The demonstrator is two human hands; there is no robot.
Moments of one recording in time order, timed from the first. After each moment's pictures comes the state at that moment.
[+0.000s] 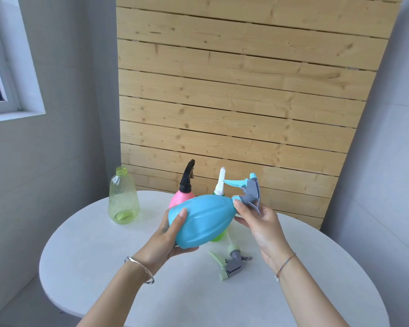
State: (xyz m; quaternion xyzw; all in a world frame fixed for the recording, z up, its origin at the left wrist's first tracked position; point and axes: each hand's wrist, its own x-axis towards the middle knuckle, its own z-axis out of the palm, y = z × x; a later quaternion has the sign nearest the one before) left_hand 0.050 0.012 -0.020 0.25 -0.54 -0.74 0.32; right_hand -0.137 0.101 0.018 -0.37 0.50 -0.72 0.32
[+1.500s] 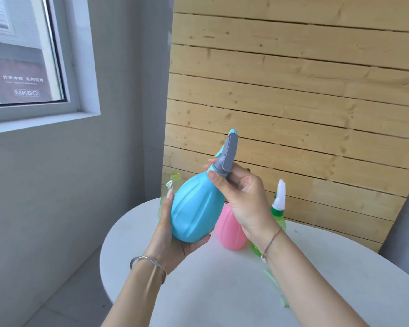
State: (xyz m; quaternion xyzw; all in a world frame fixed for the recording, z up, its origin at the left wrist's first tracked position) left_hand 0.127 -0.038 -0.002 0.21 -0.31 -0.84 0.40; right_hand -0.001 0.011 0.078 -0.55 0.39 -0.67 0.31
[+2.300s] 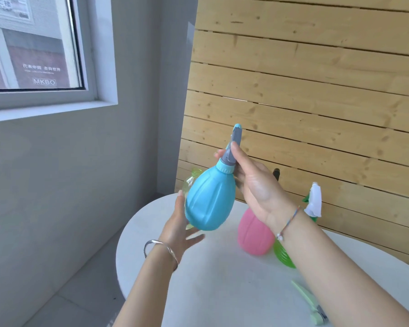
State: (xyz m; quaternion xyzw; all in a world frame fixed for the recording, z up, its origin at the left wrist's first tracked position) left_hand 0.146 -0.071 -0.007 0.42 -0.34 -0.73 0.42; right_hand 0.012 -0.045 0.087 -0.48 0.47 -0.60 0.43
